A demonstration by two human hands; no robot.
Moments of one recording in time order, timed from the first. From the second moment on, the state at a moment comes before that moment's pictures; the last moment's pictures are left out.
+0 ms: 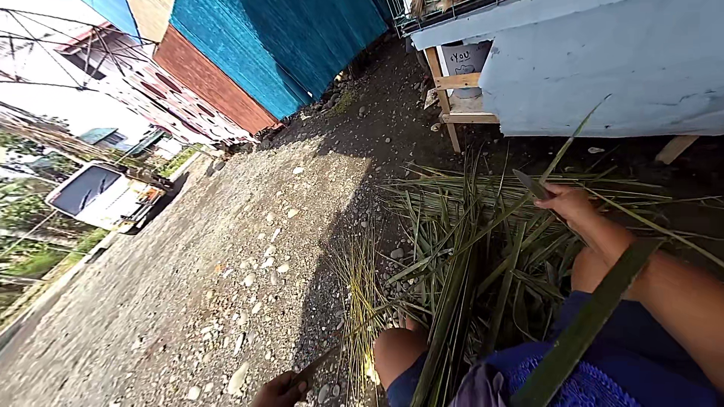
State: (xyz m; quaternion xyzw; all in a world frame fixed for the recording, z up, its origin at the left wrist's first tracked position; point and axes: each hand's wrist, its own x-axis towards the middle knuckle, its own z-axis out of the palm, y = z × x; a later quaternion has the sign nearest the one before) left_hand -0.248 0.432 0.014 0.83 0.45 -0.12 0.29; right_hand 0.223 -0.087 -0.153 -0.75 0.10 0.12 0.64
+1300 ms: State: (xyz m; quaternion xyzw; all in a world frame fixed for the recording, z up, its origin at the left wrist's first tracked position) left_hand -0.039 0.154 -0.032 0.95 0.24 -0.08 0.17; right_hand 0.038 0.010 -0.090 -0.53 -0.16 0.50 0.67
